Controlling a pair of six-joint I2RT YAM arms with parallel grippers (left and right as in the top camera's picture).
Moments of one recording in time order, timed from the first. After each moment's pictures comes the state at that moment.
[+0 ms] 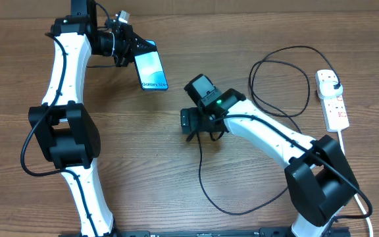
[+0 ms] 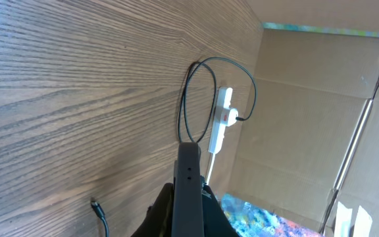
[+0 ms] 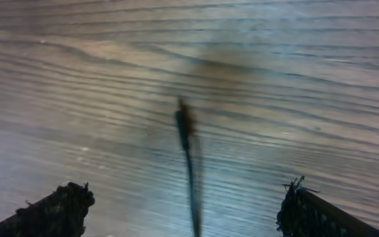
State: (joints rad) left arm 0.06 2.28 2.13 -1.08 1.03 -0.41; right arm 0.66 1.88 1.35 -0.75 -0.03 0.57
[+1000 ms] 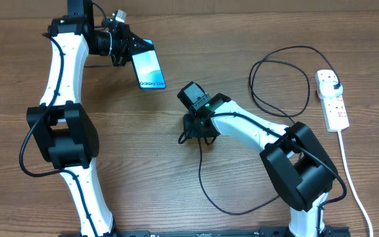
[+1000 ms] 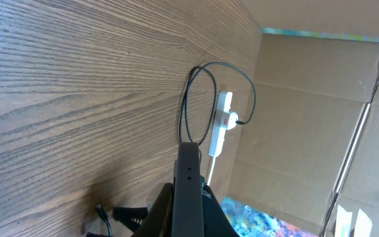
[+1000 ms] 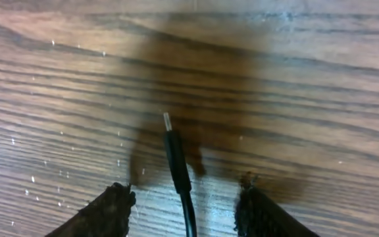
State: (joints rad) left arm 0.07 2.28 2.13 -1.08 1.03 -0.41; right arm 0.68 2.02 1.35 -0.68 -0.03 0.59
